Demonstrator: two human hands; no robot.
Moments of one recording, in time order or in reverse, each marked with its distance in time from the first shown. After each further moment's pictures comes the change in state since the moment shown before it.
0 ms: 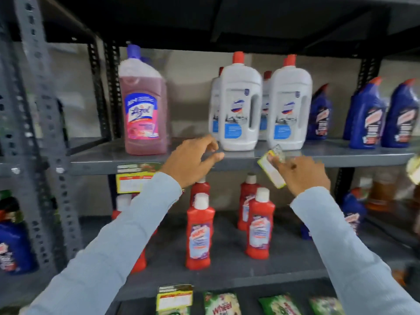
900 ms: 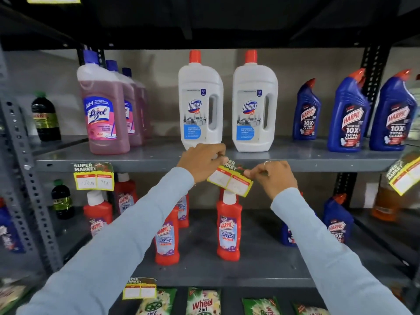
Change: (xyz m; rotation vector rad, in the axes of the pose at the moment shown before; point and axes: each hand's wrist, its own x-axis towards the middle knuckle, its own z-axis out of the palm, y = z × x) left_hand 0.072 0.098 0.108 0.191 -0.198 -0.218; right_hand 0.060 0.082 -0.013 0.213 -0.302 -0.214
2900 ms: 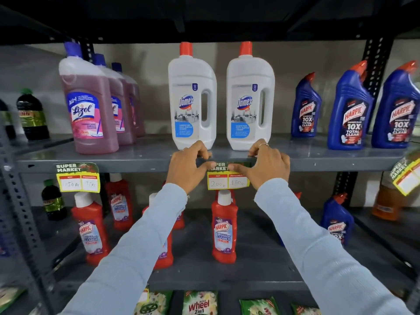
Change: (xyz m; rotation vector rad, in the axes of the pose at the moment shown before) left_hand -0.005 -0.011 0.032 -0.300 0.265 -0.192; right_hand 0.034 0.000 0.018 -0.129 0.290 -0.101
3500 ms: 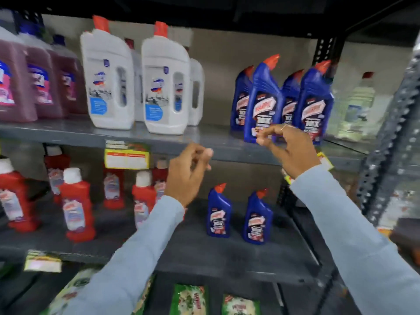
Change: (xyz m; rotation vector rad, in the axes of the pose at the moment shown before) left_hand -0.043 0.154 0.186 -0.370 0.248 0.049; right_hand 0.049 0.224 -0.167 0.387 -0.134 -0.379
